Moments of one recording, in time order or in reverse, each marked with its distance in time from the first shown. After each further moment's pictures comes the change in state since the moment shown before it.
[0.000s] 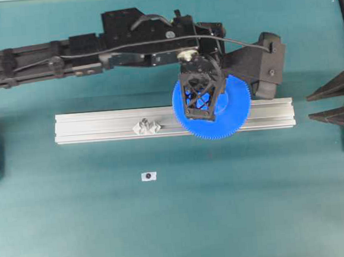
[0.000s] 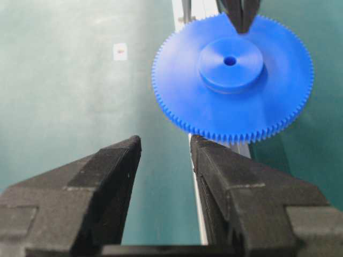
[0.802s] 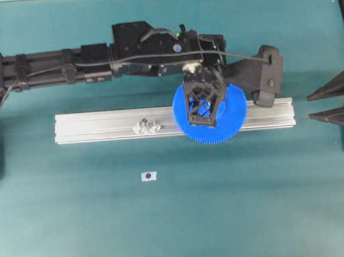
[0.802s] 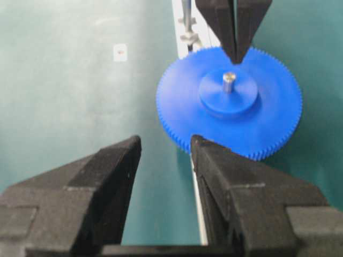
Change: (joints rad) left arm 0.003 0.038 0.055 -0.002 -0.097 -0.003; right arm -0.002 -0.002 0.000 -0.002 0.002 0.000
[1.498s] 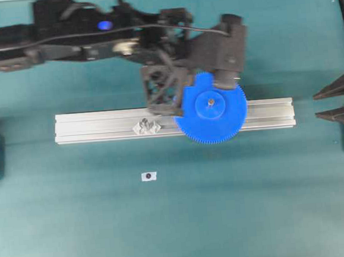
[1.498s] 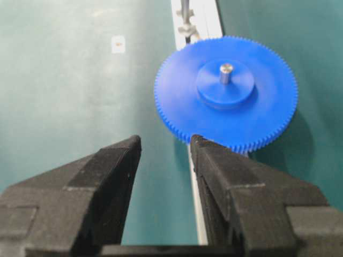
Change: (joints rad) left arm 0.009 -0.337 0.273 0.000 -0.075 -0.018; right arm 0.000 -0.058 -0.014 -0.009 0.087 0.000
